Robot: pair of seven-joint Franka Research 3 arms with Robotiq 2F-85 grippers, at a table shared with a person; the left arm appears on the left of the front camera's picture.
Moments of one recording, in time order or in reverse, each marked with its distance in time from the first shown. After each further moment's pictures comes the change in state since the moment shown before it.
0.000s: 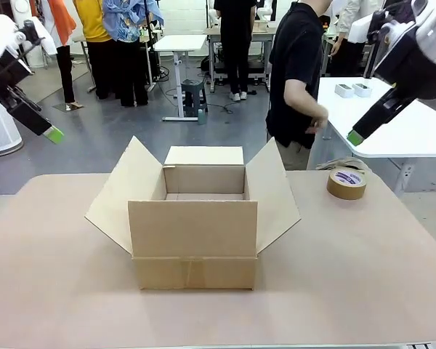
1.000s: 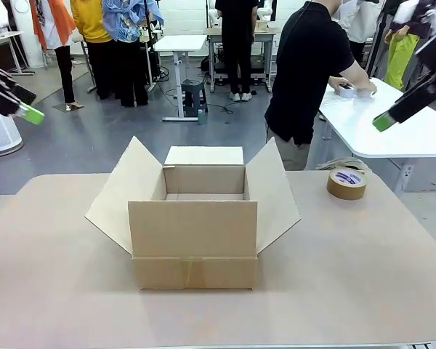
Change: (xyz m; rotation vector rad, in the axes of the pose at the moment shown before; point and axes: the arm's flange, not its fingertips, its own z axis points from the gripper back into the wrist) left arm -0.038 0.061 0.022 -0.284 -0.298 -0.082; right arm -0.030 -0.072 0.011 0.163 -0.152 0.027
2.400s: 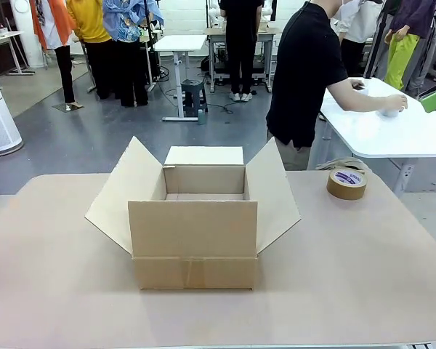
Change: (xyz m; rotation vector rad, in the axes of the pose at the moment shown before) left arm -0.046 0.037 0.048 -0.167 -0.043 0.038; right arm -0.043 -0.062 0.032 0.346 -0.168 -0.022
